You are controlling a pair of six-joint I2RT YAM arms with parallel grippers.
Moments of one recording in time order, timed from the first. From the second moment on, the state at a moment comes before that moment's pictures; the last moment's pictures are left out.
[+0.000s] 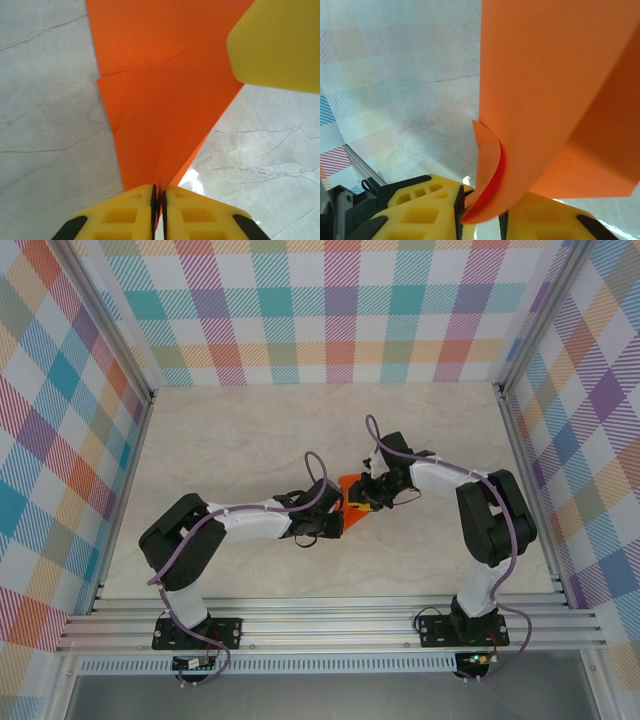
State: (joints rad) left arm -0.87 1.77 0.99 -0.21 0.04 -0.65; right arm 0.42 1.81 1.11 -0.52 -0.66 0.56
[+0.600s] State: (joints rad) left arm -0.88 1.78 1.04 -0.29 -0.02 -0.61; right arm 0.42 1.81 1.11 -0.52 -0.65 0.56
